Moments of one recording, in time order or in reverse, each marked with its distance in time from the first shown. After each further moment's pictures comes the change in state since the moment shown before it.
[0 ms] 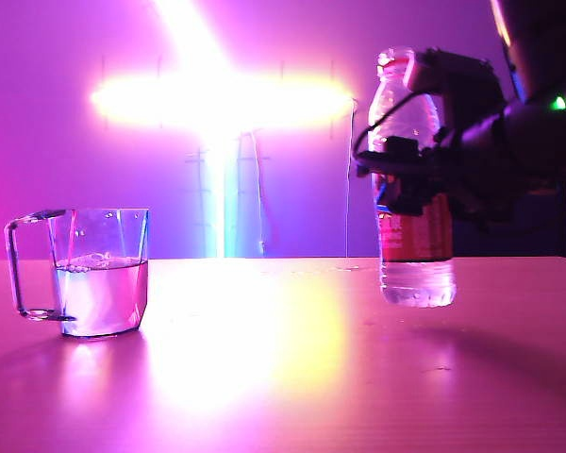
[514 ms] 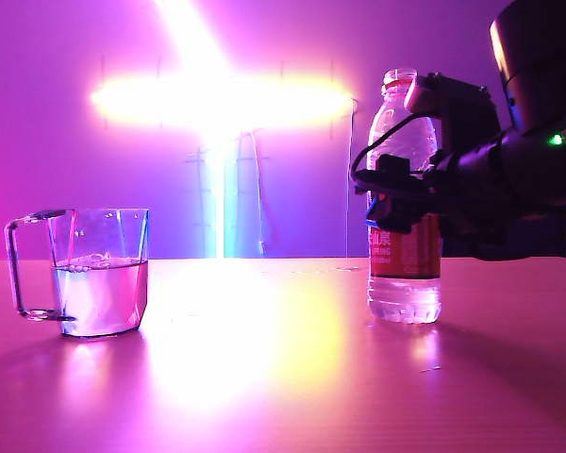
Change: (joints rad) left arm 0.000 0.000 0.000 0.000 0.000 0.000; right arm -0.034 0.103 0.001 0.102 -0.073 0.028
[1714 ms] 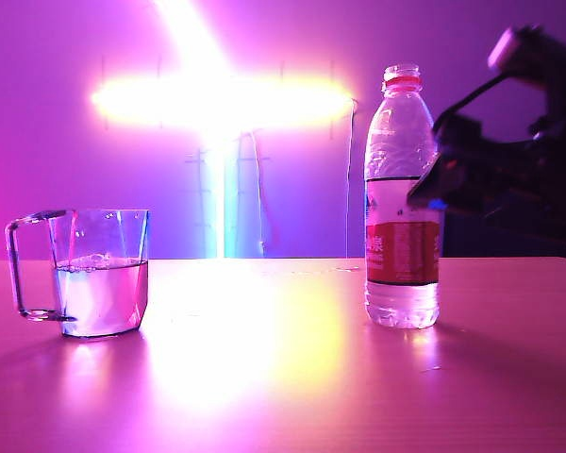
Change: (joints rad) left arm -0.001 0.000 0.000 0.000 0.000 0.000; right arm 0.009 -0.372 -0.280 -0.058 -0.048 0.061
